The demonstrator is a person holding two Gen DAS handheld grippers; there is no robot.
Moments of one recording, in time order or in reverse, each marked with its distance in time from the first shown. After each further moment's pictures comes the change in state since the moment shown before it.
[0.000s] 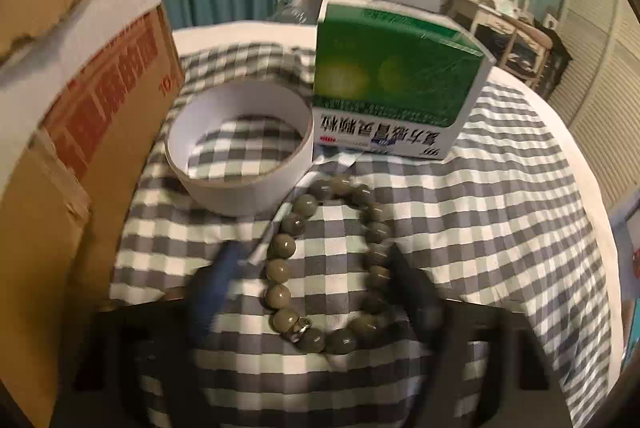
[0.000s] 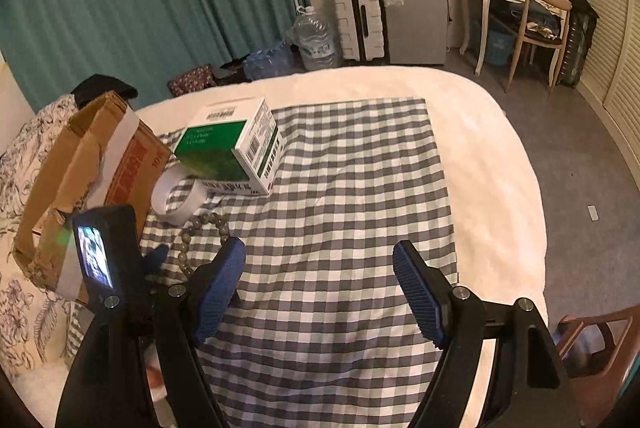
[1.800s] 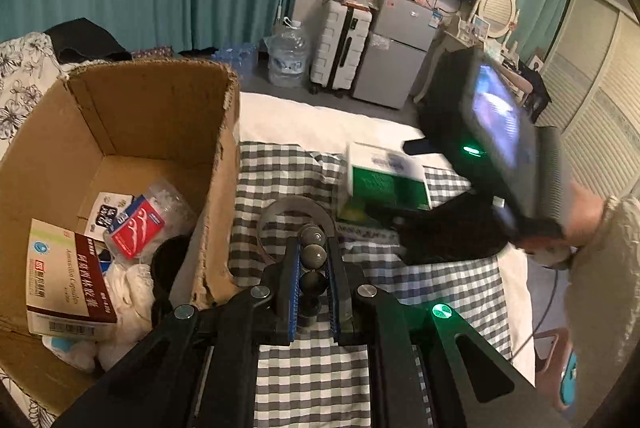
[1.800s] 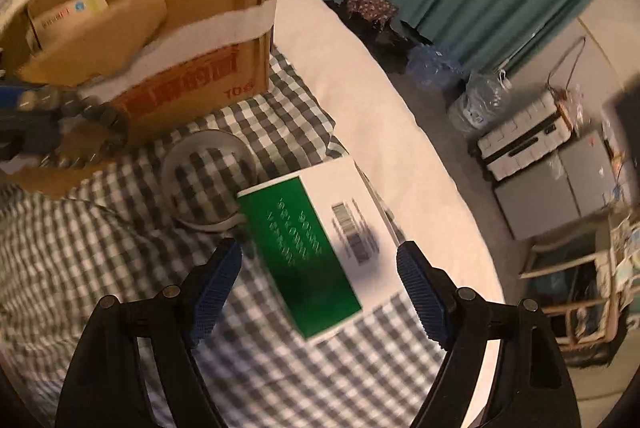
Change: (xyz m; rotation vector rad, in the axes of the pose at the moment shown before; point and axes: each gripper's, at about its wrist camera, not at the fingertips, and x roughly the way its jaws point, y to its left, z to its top) left arm -0.119 0.062 0.069 -0.096 -0.006 -0.111; right arm 0.122 0.152 0.084 -1.068 0.149 0.056
